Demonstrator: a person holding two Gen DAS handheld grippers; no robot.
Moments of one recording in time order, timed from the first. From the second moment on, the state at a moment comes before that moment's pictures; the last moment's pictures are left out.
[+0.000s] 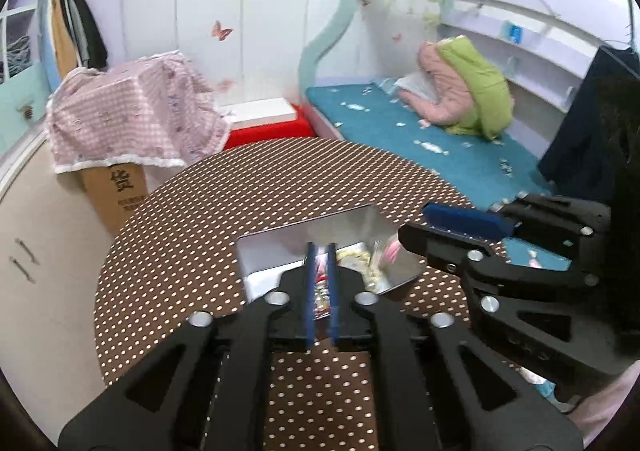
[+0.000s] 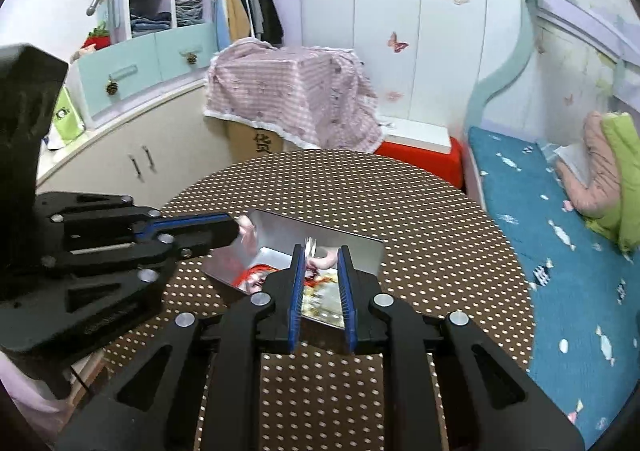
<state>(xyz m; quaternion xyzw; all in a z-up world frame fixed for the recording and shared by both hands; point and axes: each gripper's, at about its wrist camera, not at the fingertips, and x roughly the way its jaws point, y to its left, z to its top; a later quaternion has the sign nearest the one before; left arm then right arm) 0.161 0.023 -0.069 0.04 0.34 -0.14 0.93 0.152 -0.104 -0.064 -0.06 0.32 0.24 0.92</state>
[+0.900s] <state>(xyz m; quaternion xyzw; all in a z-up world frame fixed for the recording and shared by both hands) 0.053 0.042 0.032 0.01 0.20 -0.01 0.98 0.064 -0.143 0.031 -0.02 0.17 0.12 0.98</state>
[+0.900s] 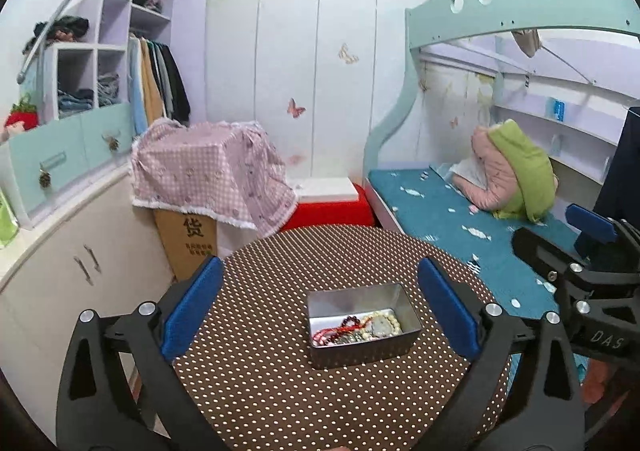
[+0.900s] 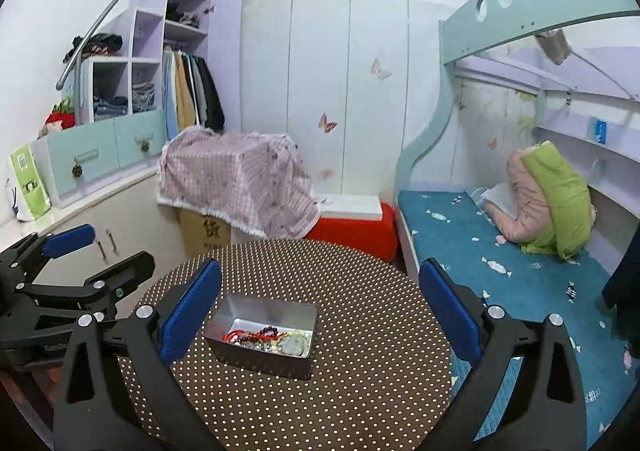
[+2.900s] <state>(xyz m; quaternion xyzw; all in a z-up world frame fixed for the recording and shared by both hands) 0.037 0.034 0.041 0.01 0.21 0.00 0.98 0.042 -0.149 0.028 -0.01 0.16 0.12 0.98</state>
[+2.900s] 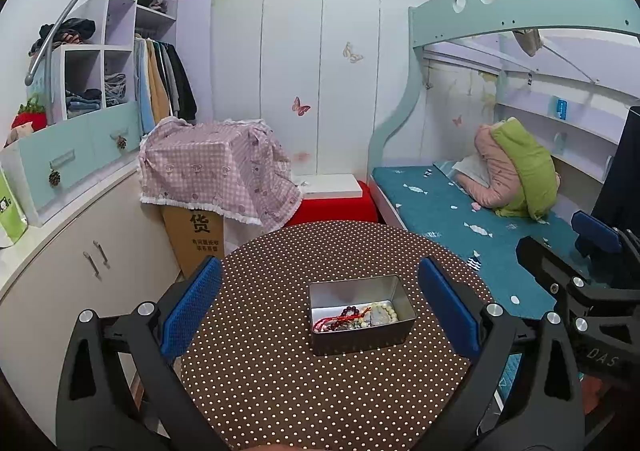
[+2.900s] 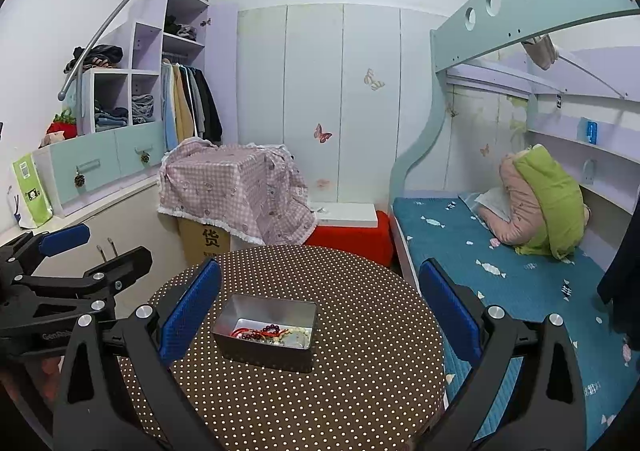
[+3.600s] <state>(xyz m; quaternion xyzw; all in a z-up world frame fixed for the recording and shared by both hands) 0.043 0.035 0.039 0.01 0.21 -0.01 0.98 0.044 -0.142 0.031 -0.02 0.16 0.11 0.98</state>
